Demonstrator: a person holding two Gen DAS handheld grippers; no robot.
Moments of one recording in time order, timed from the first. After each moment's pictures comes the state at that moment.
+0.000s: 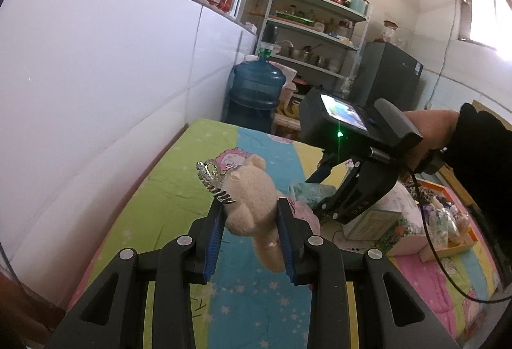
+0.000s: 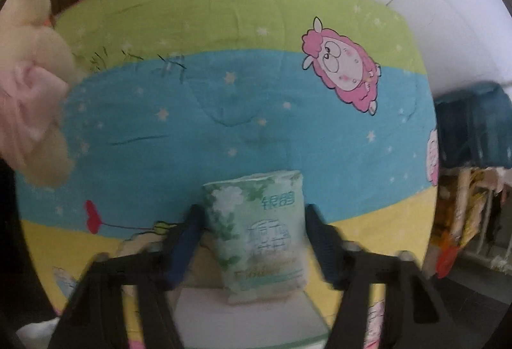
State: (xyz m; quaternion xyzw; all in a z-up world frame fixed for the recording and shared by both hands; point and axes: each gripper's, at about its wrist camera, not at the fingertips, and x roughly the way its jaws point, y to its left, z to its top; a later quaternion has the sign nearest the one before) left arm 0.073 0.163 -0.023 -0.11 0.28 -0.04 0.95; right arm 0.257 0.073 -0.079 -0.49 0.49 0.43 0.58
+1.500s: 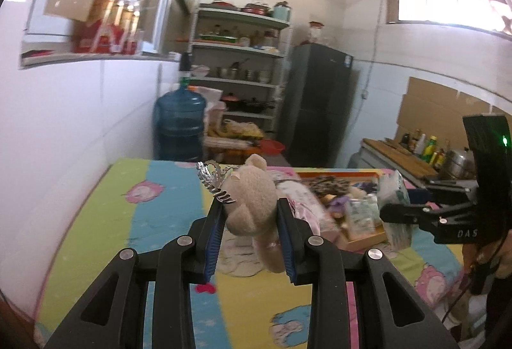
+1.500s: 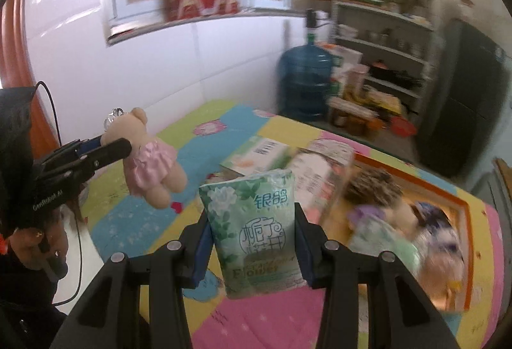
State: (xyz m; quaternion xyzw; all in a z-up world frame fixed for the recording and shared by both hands) left arm 0.023 0.052 0.023 -0.04 0.21 -0.18 0.96; right arm 0.031 -0.179 0.041 -0.05 0.32 0.21 0.92
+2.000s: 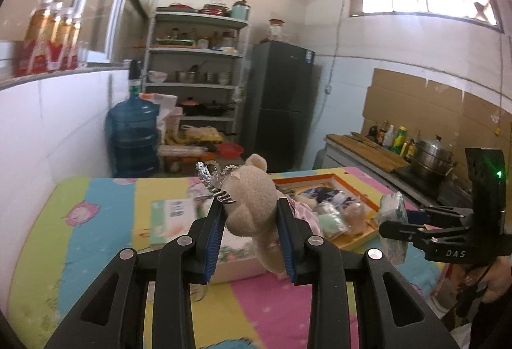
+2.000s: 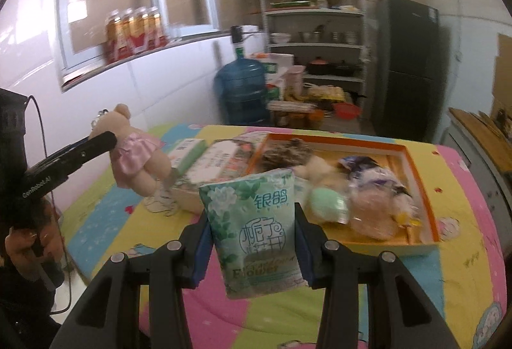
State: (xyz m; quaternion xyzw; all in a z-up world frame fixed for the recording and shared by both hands) left arm 0.040 -0.048 0.033 -0.02 0.21 -0.25 0.95; right arm -0.003 -0.290 0.019 0.03 0.30 0.11 0.95
